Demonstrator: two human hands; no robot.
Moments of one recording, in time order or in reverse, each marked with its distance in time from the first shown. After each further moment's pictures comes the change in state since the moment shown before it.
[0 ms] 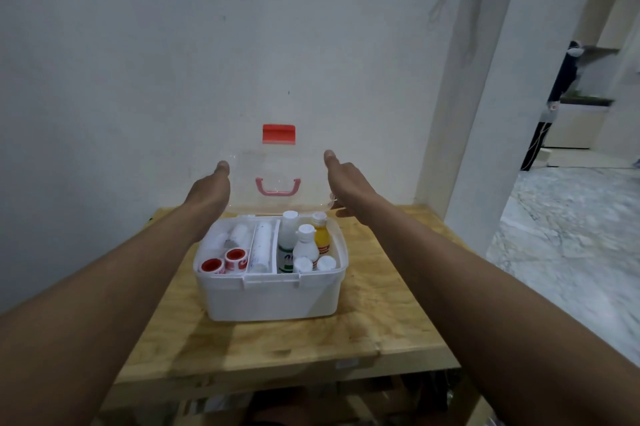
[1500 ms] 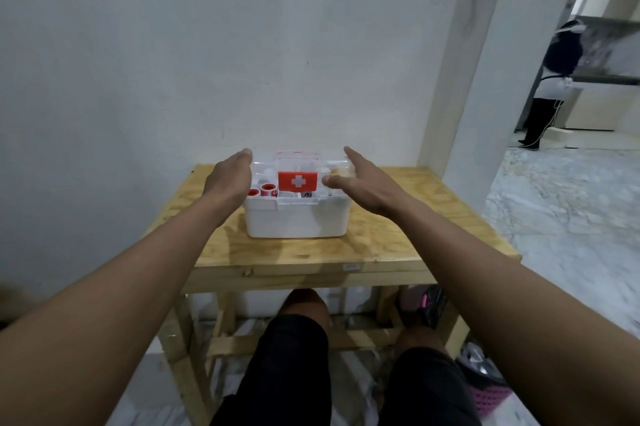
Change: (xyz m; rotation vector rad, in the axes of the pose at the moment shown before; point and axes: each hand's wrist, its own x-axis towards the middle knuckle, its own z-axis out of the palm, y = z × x) left_hand -0.125 -0.044 -0.030 0.120 0.083 0.219; right_hand -0.123 0.055 -0.014 -0.276 -0.111 -0.328
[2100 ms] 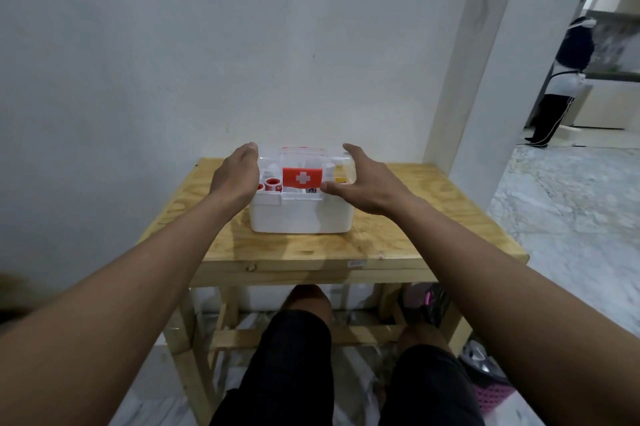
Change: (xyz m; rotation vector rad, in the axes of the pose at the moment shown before) left_hand 0.001 -0.006 0.006 0.043 0.002 0.076; right_hand 0.002 -0.001 0.008 -0.209 0.044 -0.097
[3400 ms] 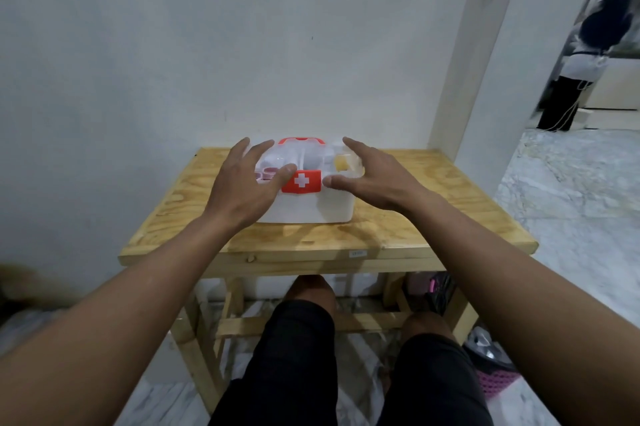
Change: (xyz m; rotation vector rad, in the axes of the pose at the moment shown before) left_hand -0.011 -0.036 0.013 0.256 0.016 0.387; right_hand -0.007 0.016 -0.001 0.021 -0.017 -0.058
